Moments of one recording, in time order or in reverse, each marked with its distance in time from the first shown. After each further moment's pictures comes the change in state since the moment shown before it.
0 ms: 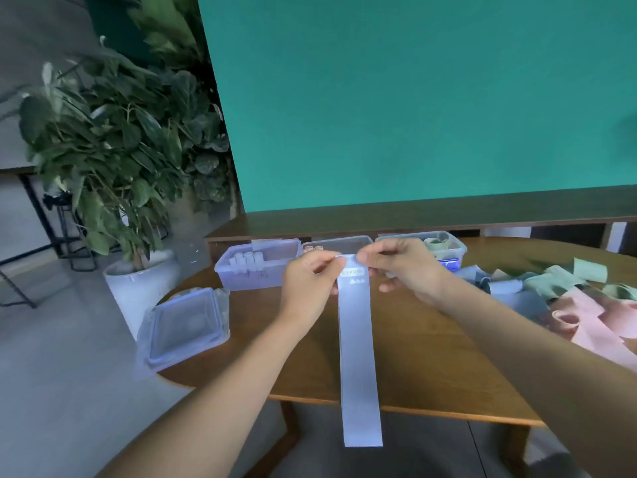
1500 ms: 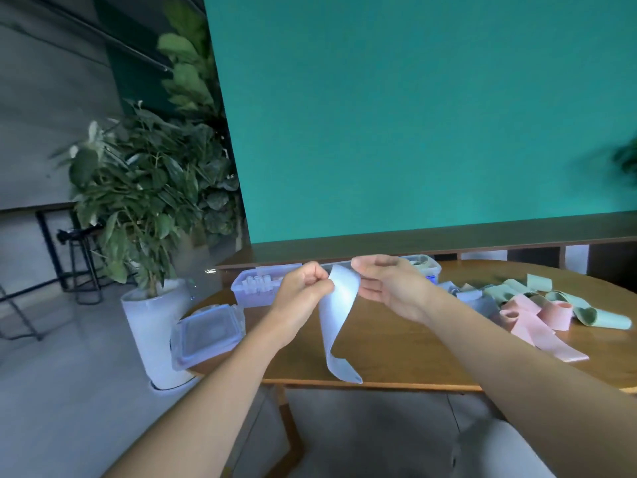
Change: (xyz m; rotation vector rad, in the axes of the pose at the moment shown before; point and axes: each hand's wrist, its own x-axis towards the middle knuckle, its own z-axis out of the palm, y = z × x) left_hand -0.073 0.076 -0.045 0.073 -0.221 0.061; right_hand -0.089 -0.050 0.018 0.391 -0.050 0.083
